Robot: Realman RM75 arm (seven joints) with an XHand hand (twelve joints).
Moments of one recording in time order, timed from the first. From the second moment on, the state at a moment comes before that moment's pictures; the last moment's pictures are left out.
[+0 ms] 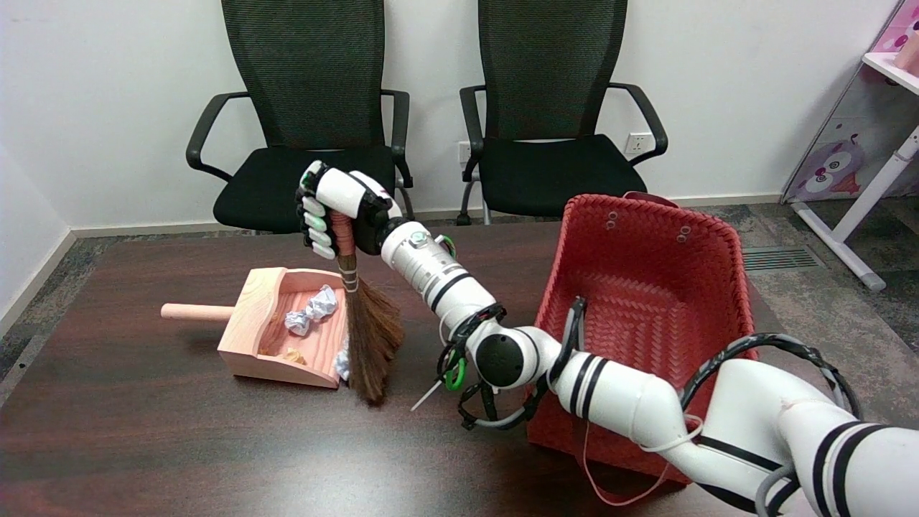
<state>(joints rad) 0.61 -1.47 0.71 -0.98 1.24 -0.42 -2.13</state>
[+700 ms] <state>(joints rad) 0.65 -1.54 0.66 -0.83 1.27 -0.66 -1.64</state>
